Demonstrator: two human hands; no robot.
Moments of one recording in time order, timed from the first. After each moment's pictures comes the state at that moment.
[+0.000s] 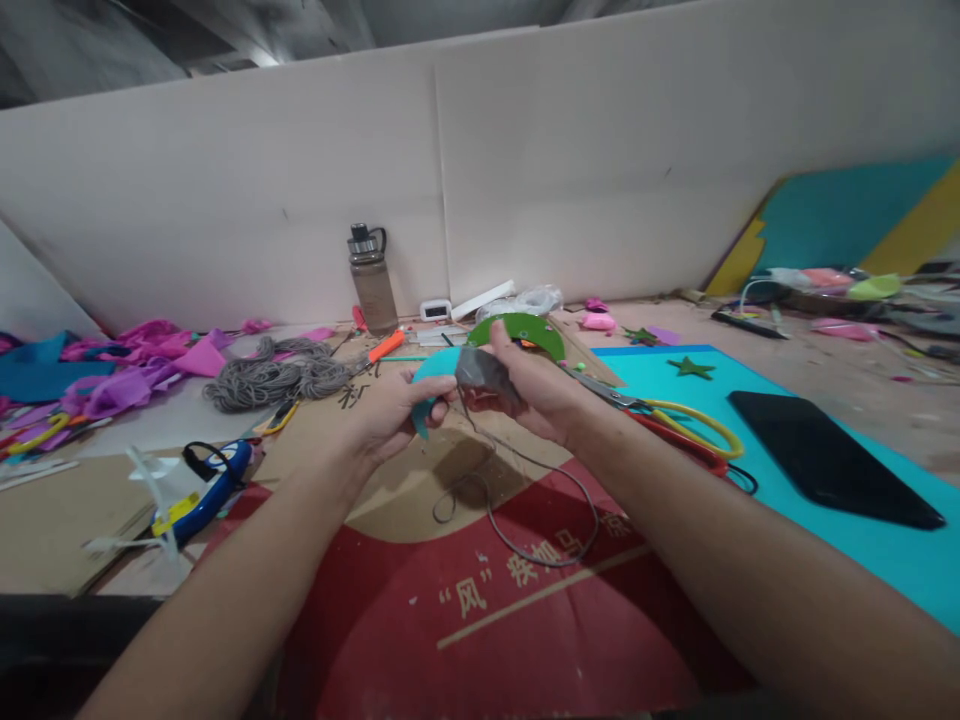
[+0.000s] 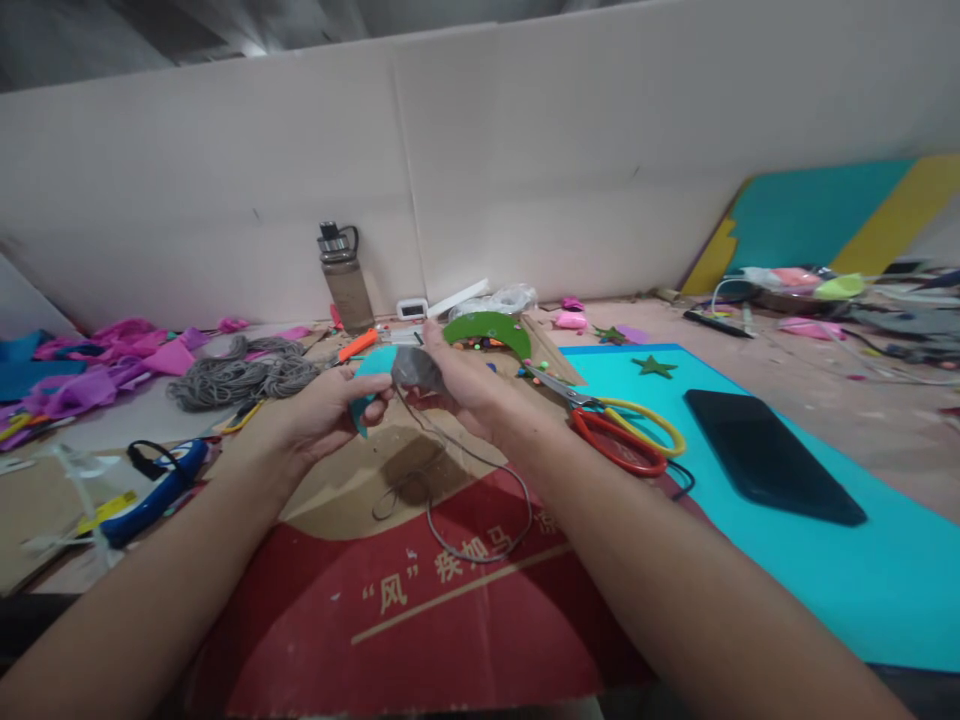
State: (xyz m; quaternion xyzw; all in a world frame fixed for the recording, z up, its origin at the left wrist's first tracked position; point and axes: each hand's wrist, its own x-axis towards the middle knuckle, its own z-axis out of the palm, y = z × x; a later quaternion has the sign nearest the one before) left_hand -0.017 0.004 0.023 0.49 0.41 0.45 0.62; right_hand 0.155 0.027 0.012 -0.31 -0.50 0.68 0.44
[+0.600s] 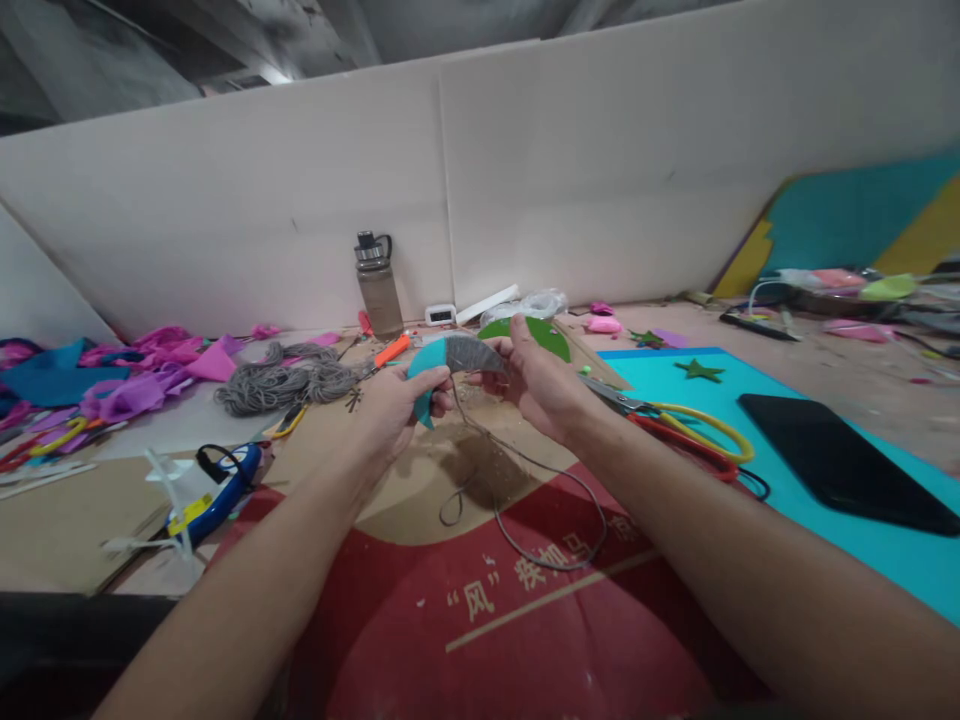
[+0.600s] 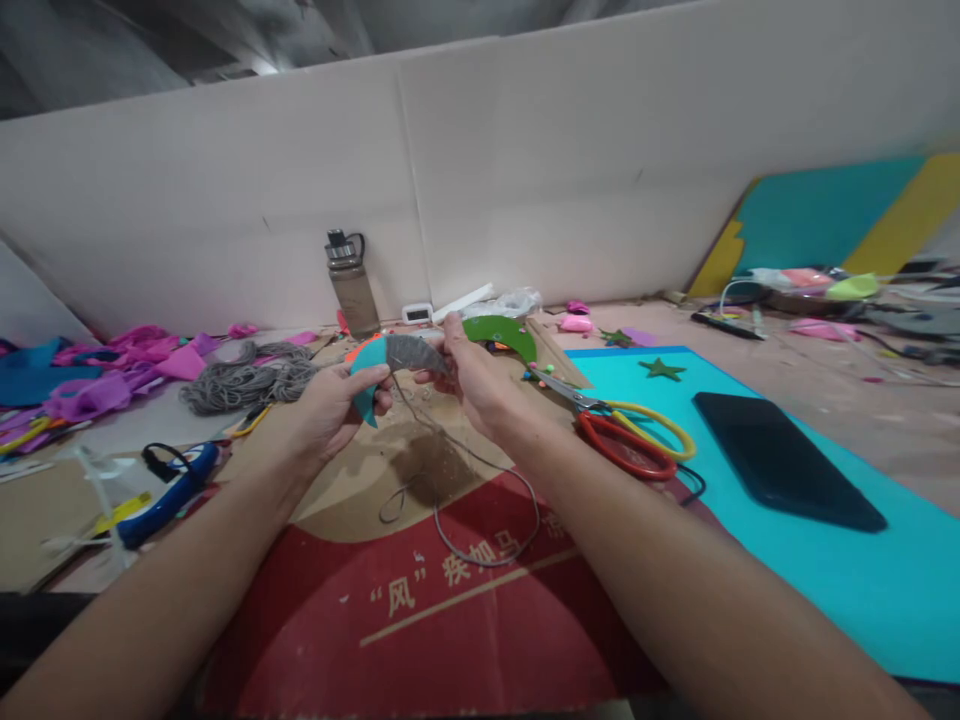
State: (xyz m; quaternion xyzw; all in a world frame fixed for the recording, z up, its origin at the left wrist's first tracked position) left_hand -0.018 0.009 0.014 0.48 0.40 0.55 0.55; right_hand 0.154 0.034 0.008 -0.31 -0.51 0.61 0.52
